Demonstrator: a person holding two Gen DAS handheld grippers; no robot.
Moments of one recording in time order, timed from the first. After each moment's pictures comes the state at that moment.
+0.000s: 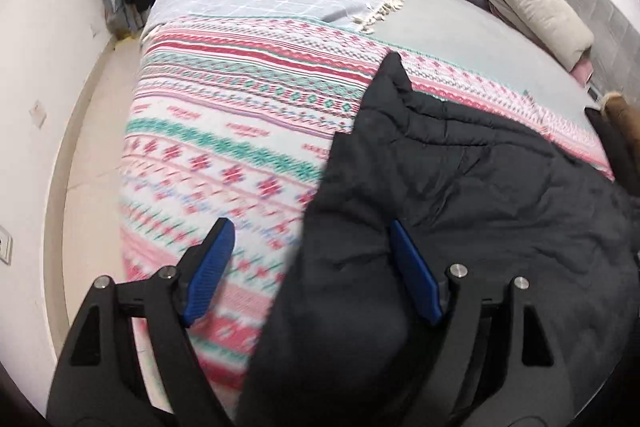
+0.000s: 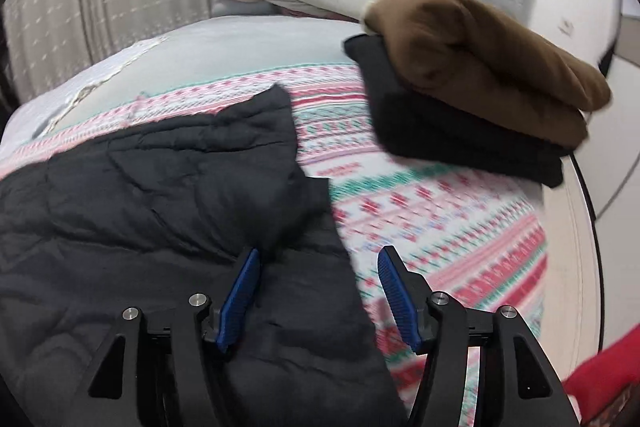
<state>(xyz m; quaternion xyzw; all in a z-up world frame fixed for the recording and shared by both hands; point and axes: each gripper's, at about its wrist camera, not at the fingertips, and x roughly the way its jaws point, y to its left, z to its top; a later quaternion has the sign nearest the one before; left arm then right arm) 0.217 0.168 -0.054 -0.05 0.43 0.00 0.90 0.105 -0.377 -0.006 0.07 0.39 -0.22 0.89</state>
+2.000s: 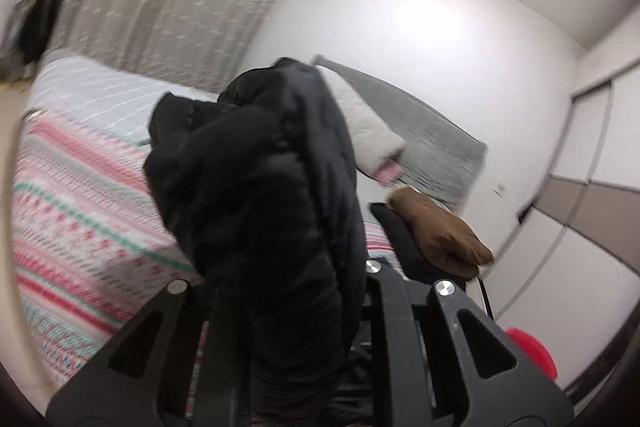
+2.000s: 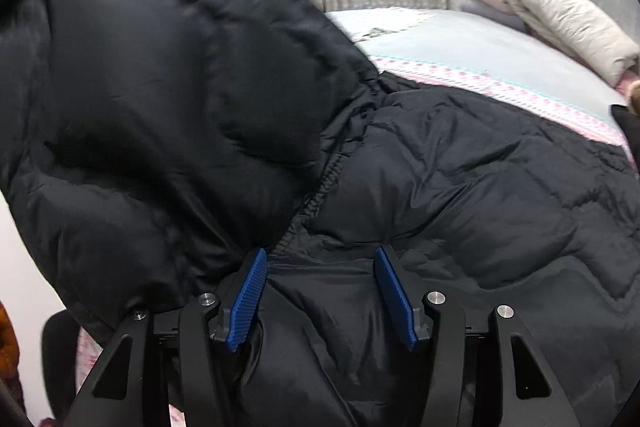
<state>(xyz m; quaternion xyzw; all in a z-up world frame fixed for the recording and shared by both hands) 0.070 0.101 0.086 -0.19 0.19 -0.30 0.92 0.091 -0.074 -0.012 -0.01 0.40 0.18 0.90</state>
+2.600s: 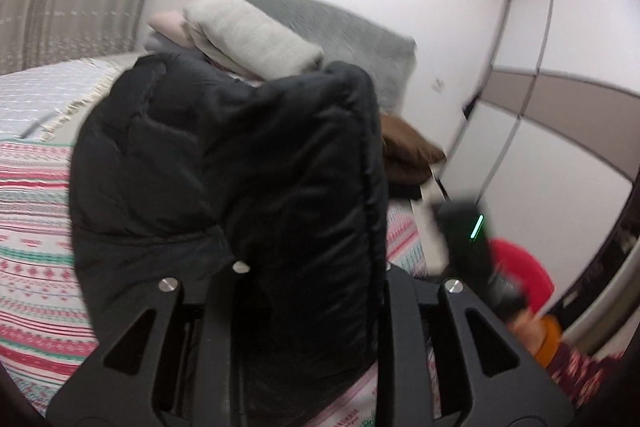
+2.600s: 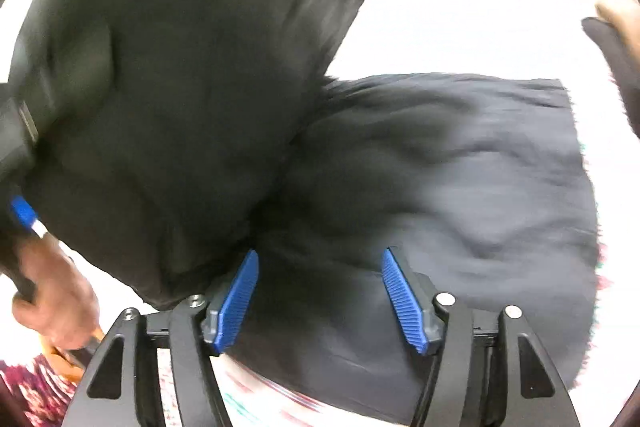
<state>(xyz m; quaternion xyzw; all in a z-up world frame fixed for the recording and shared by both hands) 0.066 -0.056 0.071 -0.05 0.27 -0.45 0.85 0.076 -0.236 0.024 0.15 0.43 0.17 0.87</state>
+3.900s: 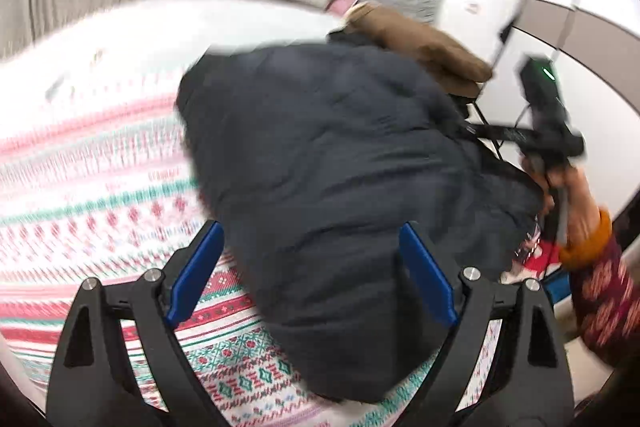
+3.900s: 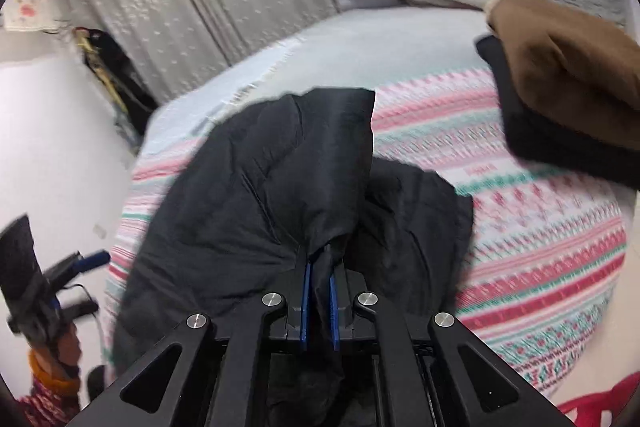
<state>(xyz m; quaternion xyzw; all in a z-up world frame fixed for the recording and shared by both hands) 0.114 -0.004 0.060 0.02 0.41 -0.38 0.83 0.084 -0.336 0.035 0.16 0.39 0.05 0.91</state>
